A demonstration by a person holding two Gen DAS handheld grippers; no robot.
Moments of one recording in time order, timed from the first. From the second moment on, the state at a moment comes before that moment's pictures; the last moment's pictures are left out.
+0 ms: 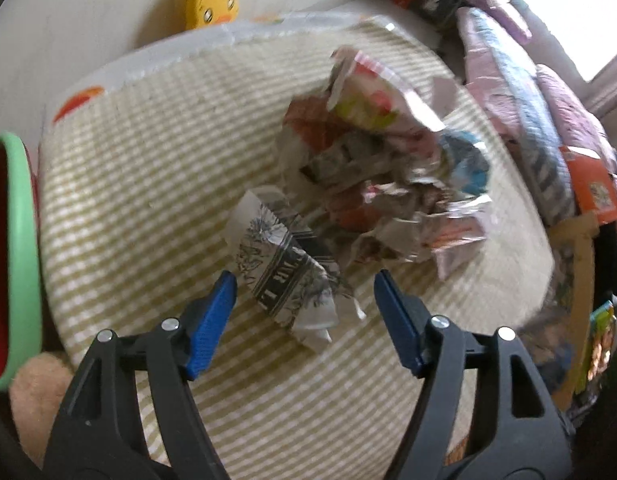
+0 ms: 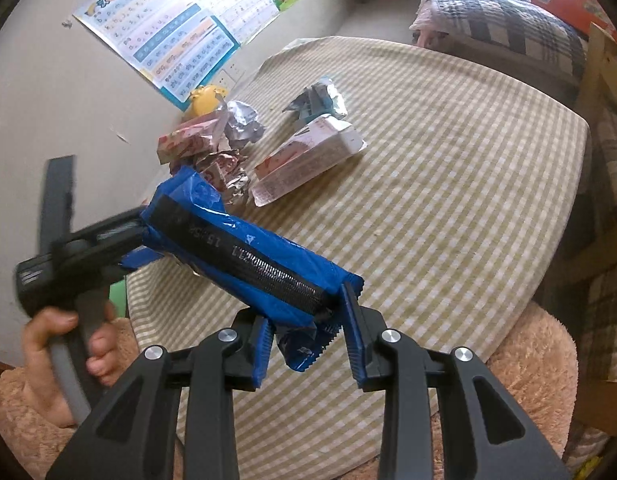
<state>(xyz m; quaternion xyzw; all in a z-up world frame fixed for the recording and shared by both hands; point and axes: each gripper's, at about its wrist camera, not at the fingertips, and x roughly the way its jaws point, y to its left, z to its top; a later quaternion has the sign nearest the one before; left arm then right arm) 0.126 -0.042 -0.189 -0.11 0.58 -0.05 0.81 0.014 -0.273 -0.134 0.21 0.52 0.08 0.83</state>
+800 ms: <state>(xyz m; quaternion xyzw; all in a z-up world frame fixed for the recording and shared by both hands) 0.072 -0.040 -0.160 -0.04 0.55 -0.08 0.83 0.018 -0.270 -0.135 0.22 0.52 0.09 0.82</state>
